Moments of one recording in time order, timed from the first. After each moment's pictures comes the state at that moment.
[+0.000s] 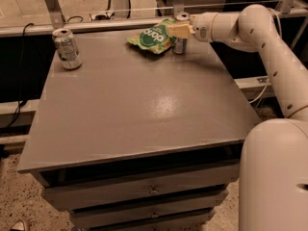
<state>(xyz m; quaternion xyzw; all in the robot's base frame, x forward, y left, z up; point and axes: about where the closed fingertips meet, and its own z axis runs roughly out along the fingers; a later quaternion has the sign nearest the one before) 0.842 -0.110 0.918 -0.35 0.68 0.27 0.58</state>
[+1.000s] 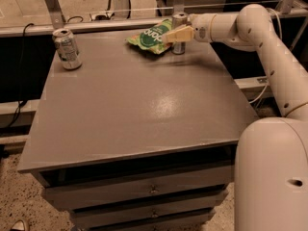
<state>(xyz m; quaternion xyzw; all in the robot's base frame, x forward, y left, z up) 0.846 -0.111 0.913 -0.34 0.70 0.27 0.57</state>
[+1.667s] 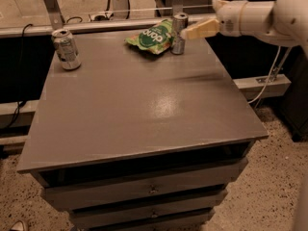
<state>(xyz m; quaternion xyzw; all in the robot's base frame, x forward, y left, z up) 0.774 -0.162 0.969 -0.37 0.68 0.21 0.59</state>
